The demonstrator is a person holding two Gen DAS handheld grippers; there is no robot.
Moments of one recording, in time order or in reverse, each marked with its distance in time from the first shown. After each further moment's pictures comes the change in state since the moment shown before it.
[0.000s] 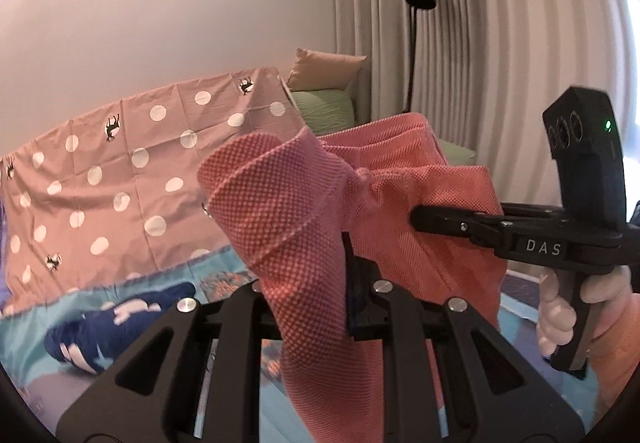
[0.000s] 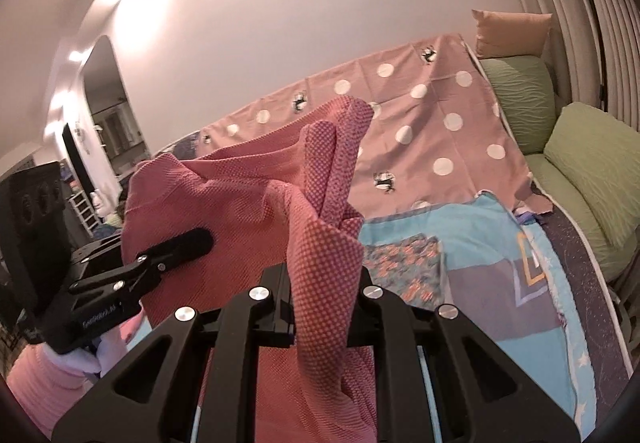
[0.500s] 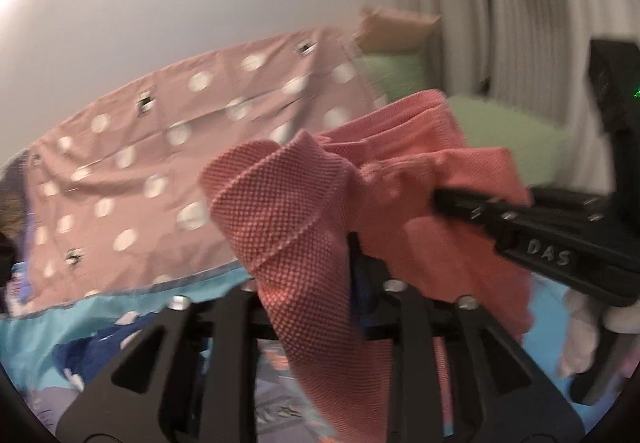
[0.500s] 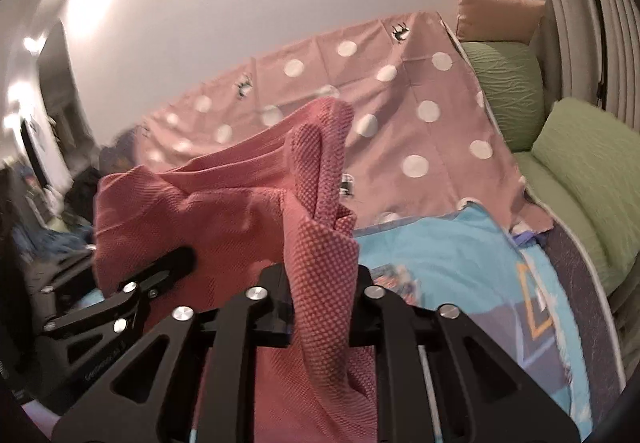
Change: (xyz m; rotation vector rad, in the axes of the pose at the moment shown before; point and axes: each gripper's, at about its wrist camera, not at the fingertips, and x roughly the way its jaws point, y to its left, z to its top) left arm 0.167 0.069 -0.012 -0.014 0.137 0.303; right arm 0.169 -0.055 0.029 -0.015 0.050 -0.192
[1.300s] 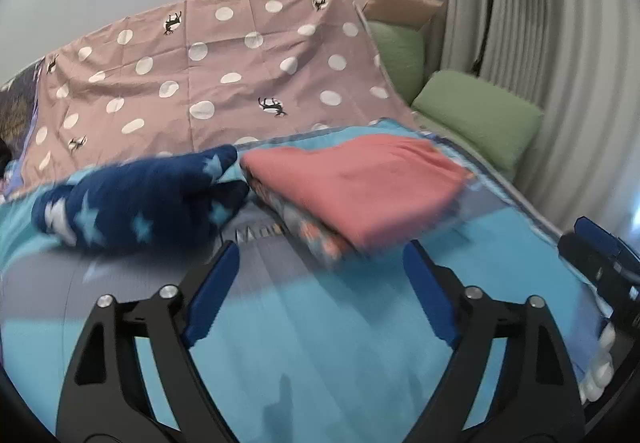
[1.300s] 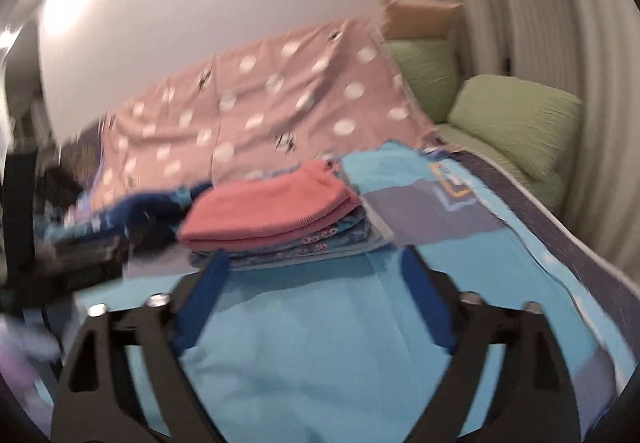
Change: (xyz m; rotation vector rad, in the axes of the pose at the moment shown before) left arm -0.126 0.013 -0.162 -0.181 0.060 -0.169; right arm -0.170 0.032 -0.210 0.105 -0.130 -0.203
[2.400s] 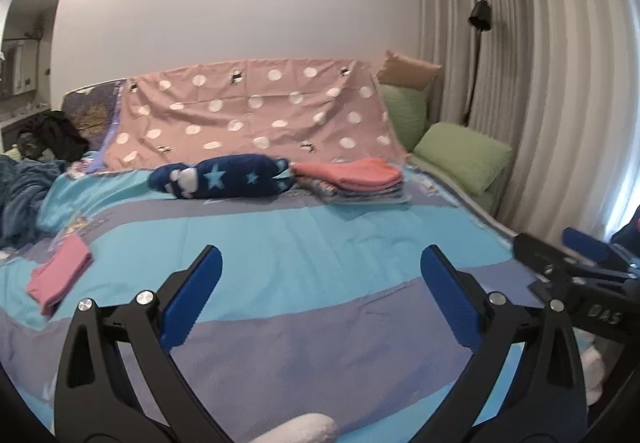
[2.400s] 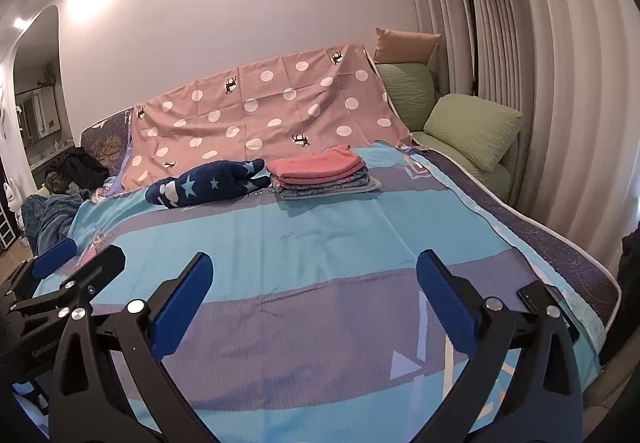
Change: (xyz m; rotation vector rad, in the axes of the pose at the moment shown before) left arm -0.306 -0.045 -0.128 -0.050 -0.185 0.149; right arm -0.249 0.093 -0.073 -0.078 0.006 -0.045
